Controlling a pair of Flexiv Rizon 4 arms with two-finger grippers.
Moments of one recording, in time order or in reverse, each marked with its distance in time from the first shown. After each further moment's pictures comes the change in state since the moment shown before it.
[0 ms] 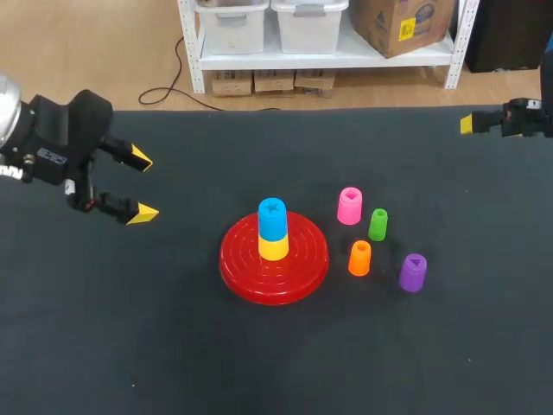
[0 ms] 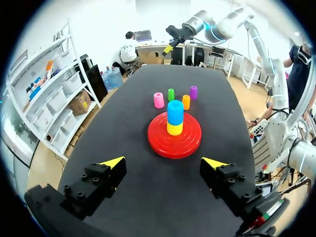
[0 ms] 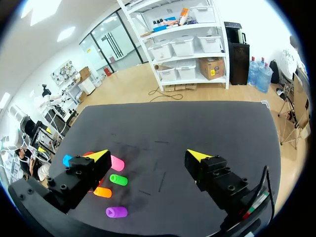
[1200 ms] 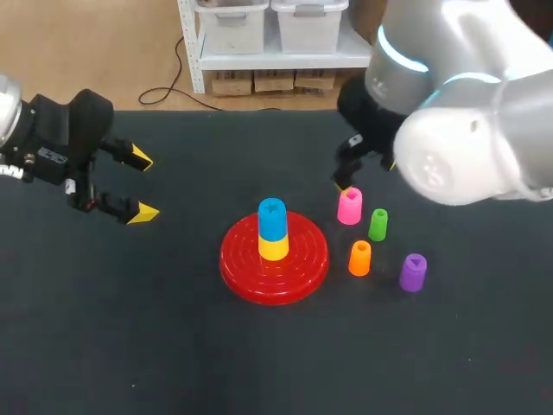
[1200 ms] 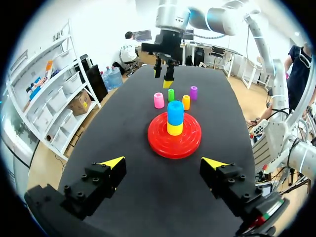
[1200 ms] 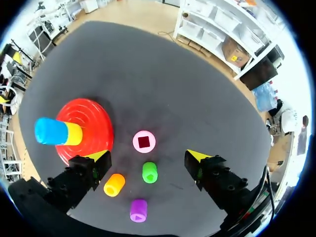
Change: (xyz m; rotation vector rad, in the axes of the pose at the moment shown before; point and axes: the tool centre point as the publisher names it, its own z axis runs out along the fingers) left arm 0.000 0.000 0.000 0.000 0.001 -0.001; right arm 0.067 0.120 0.119 0.247 0.612 -0.402
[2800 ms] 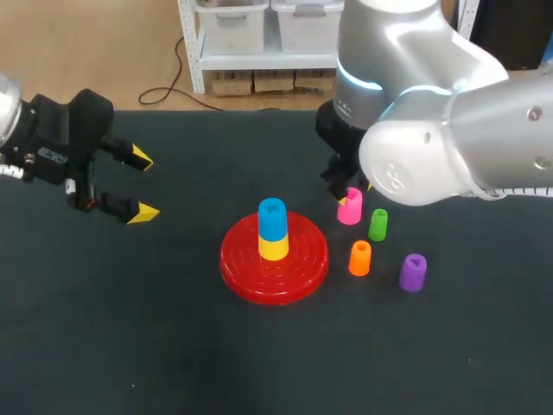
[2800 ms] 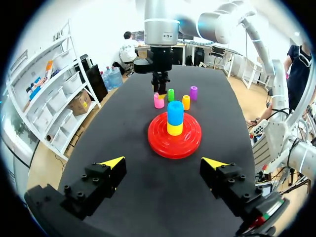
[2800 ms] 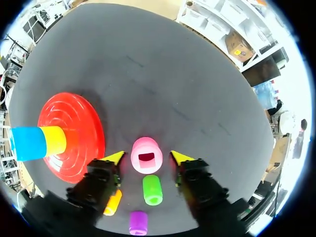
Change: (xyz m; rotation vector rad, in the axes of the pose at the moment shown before) left arm 0.000 0.000 0.000 0.000 0.001 0.000; right arm -0.008 0.005 0.047 0.024 0.099 -0.028
